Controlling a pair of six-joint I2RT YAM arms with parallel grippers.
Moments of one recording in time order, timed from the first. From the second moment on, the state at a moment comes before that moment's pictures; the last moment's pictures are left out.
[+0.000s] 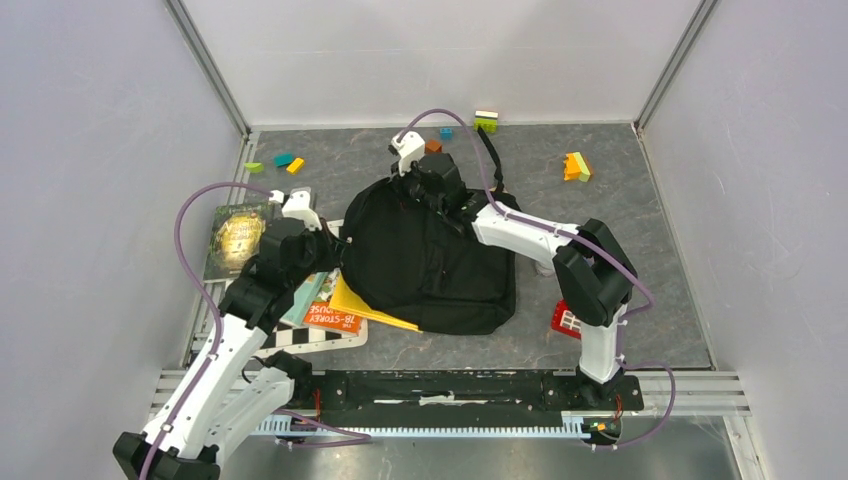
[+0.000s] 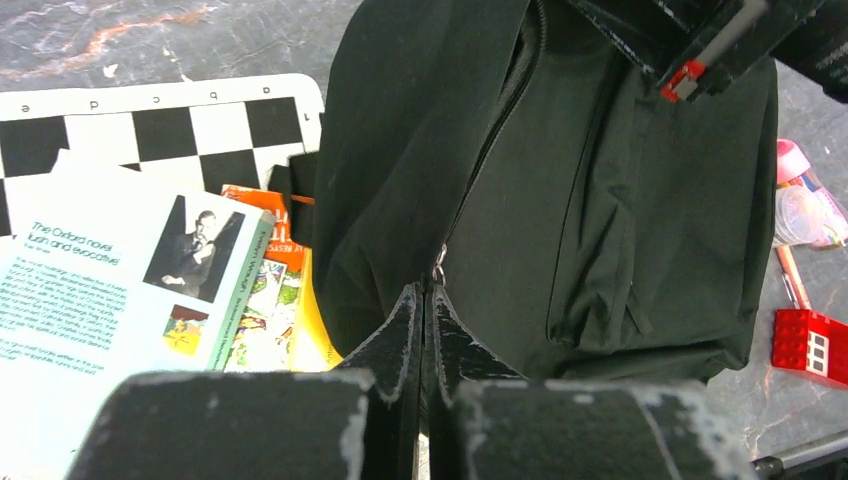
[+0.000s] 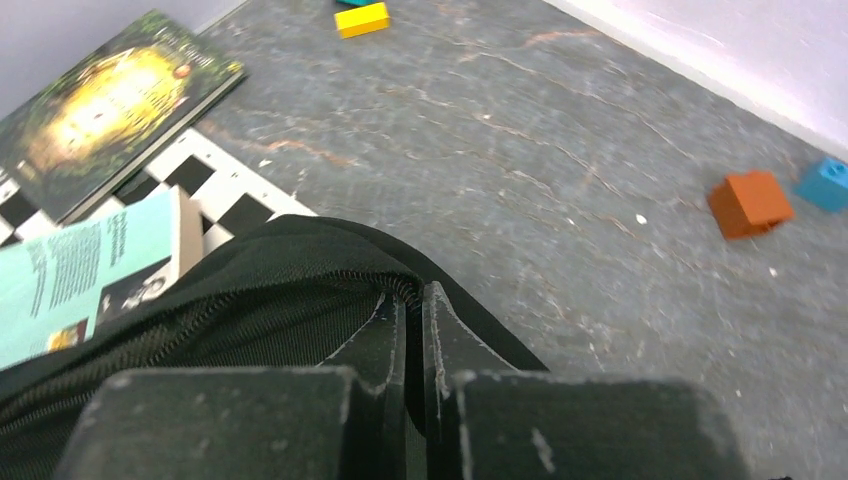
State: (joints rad) left arm -0.38 0.74 0.77 -0.53 -0.09 -0.41; right arm 0.78 1.93 1.44 0.24 -0.02 0.02
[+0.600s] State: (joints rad) left arm -0.38 0.79 0.69 -0.47 -0.01 -0.41; right arm 0.75 1.65 1.21 0.25 0.14 0.19
